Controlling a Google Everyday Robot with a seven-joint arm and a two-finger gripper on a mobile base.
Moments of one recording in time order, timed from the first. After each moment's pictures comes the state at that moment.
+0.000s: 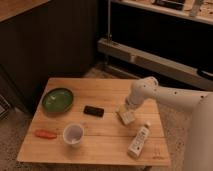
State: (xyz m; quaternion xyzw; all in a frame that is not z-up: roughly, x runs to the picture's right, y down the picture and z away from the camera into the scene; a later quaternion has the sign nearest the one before) arm 0.132 0.129 0.870 -0.29 0.08 0.56 0.77
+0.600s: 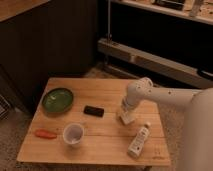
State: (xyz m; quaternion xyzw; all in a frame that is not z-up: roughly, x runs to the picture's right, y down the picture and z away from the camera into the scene) arm 0.115 0.137 0.878 -0.29 0.09 0.54 0.78
